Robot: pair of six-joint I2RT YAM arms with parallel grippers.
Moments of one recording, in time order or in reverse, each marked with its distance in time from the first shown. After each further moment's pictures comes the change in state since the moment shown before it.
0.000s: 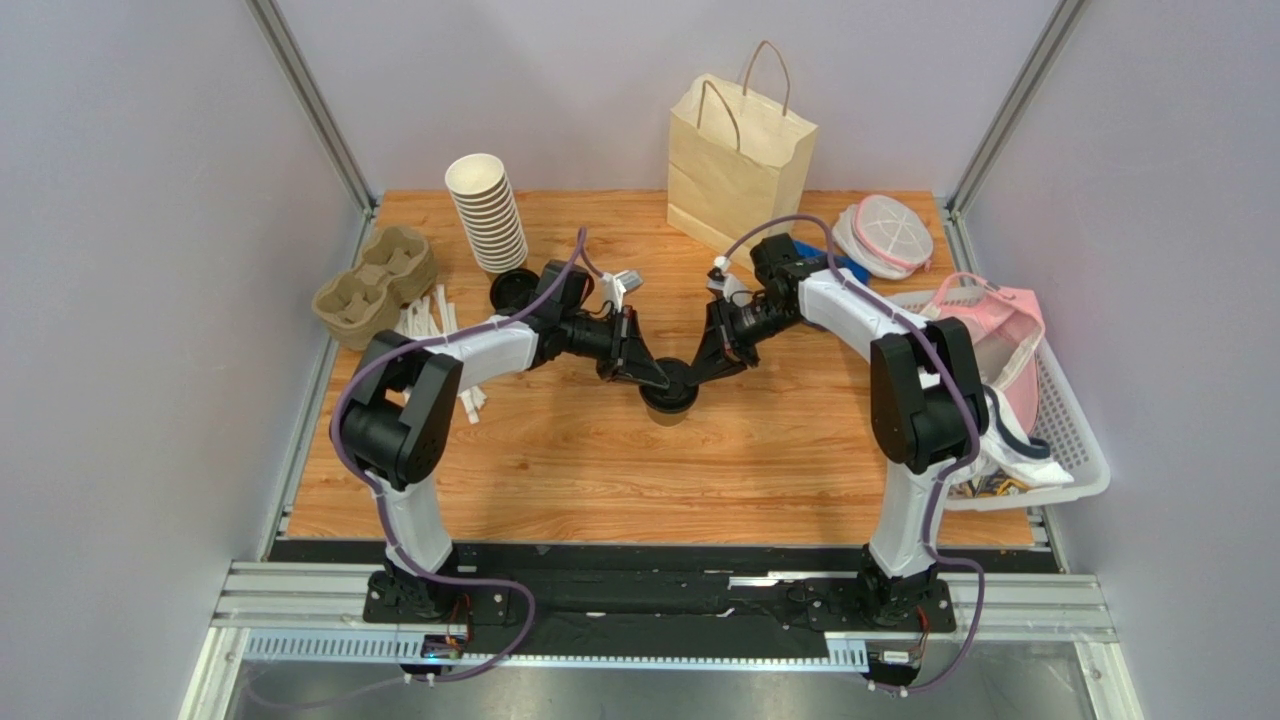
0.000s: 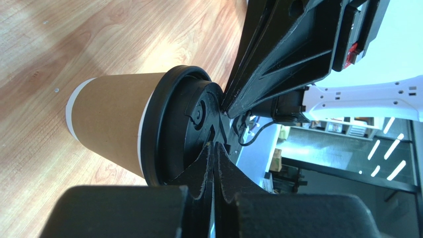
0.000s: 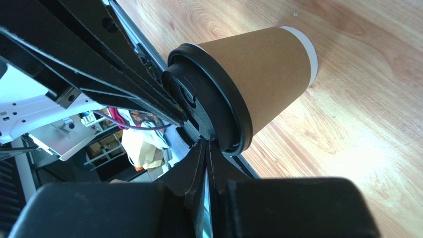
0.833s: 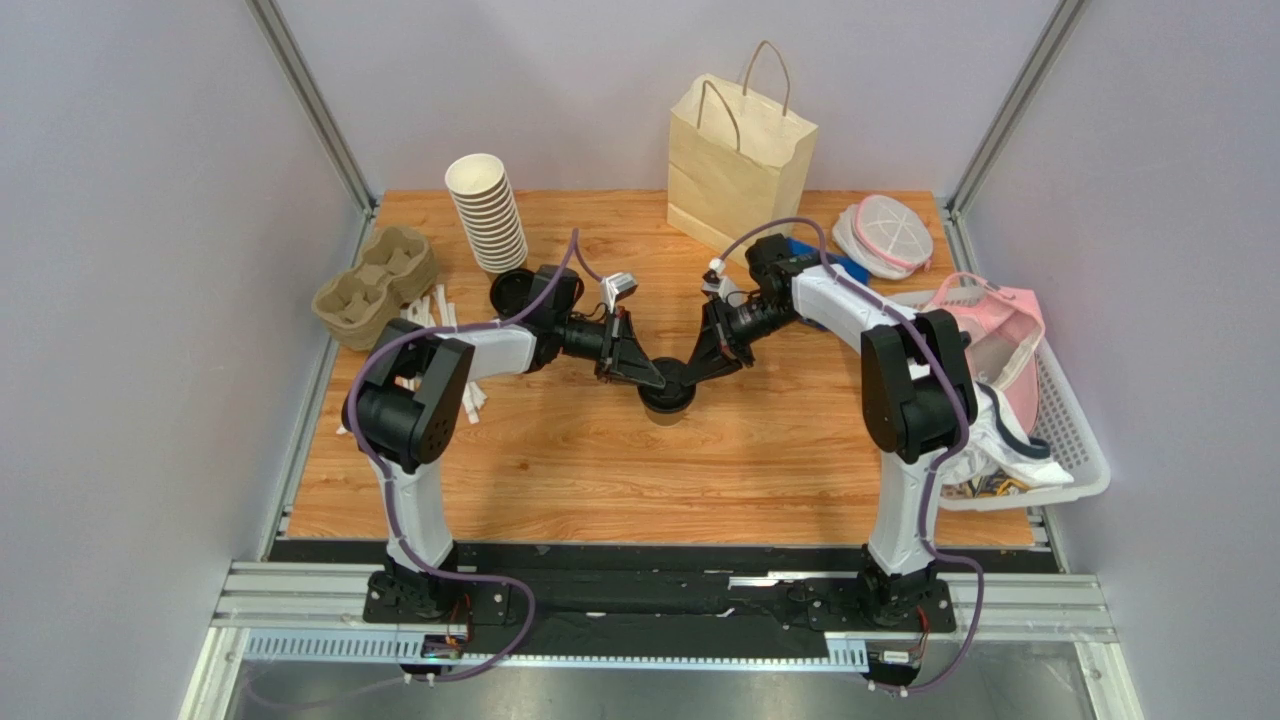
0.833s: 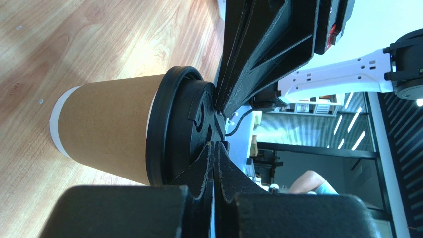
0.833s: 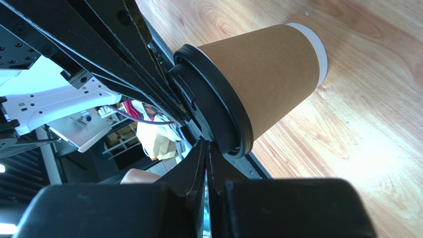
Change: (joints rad) left arm 0.050 0.092 -0.046 0.214 0.193 -0.078; right arm 0.003 0.064 0.049 -0.040 -0.053 0.006
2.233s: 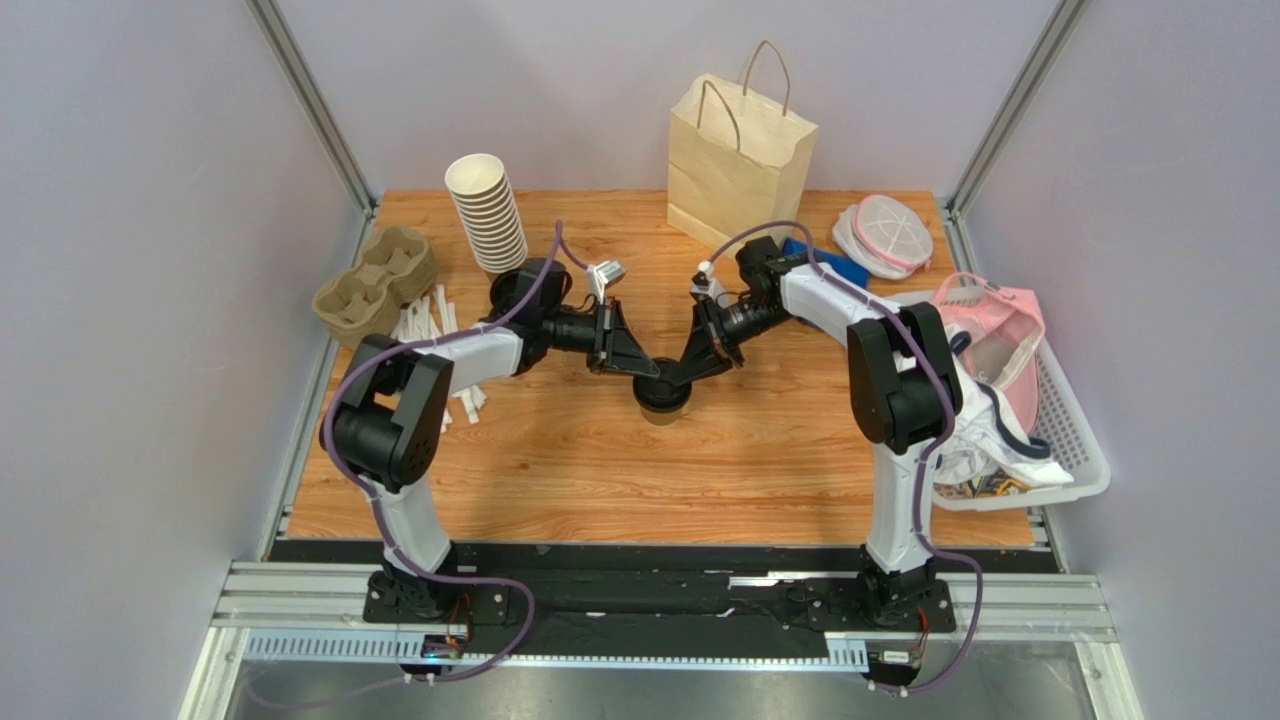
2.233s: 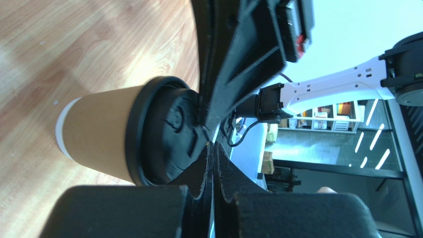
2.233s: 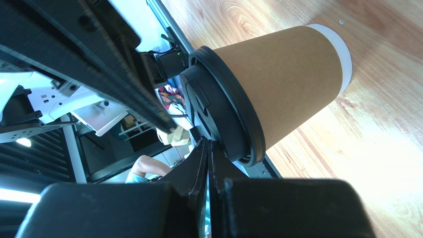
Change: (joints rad) left arm 0.012 -0.103 -0.032 0.021 -0.068 -0.019; right arm 0.014 0.068 0.050 -0.016 -0.113 -0.005
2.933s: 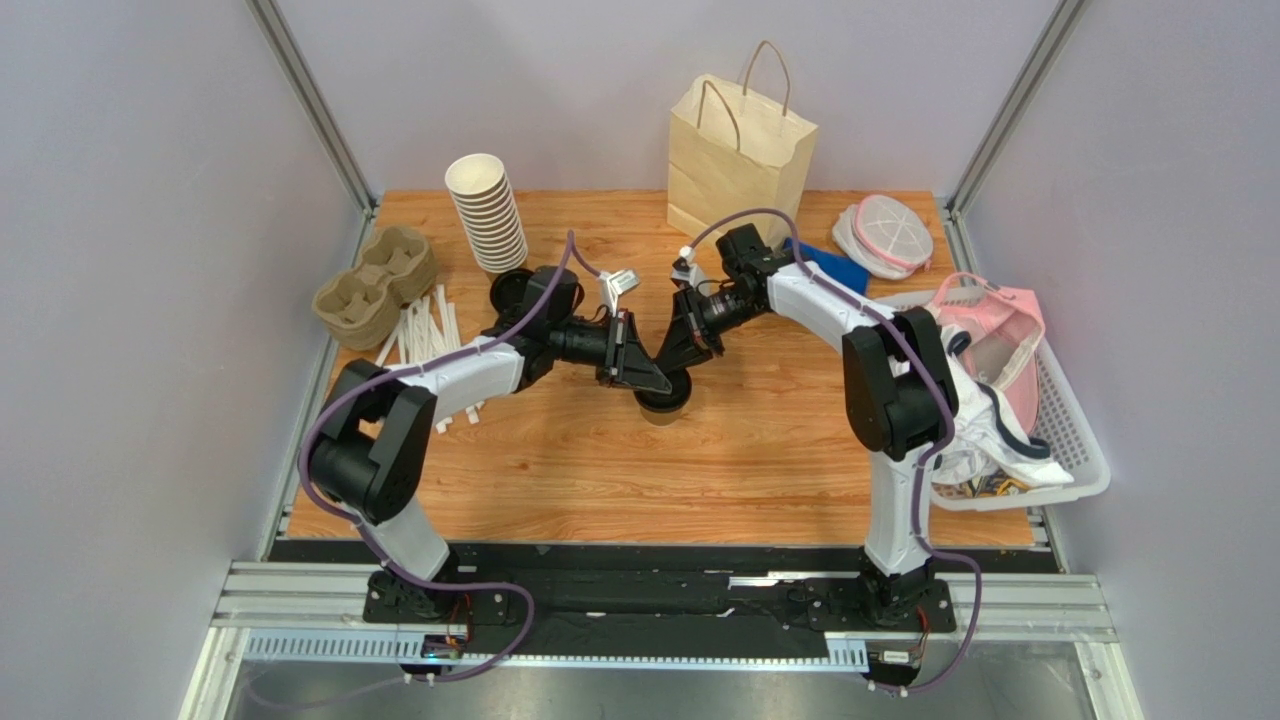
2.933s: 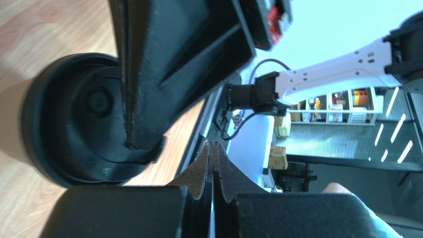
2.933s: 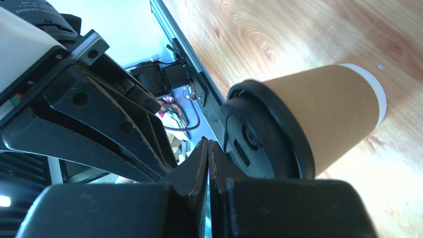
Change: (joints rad) left arm -0.088 -0.156 -0.065 -0.034 -0.069 -0.002; right arm 0.052 -0.029 0.033 0.130 0.021 0.104
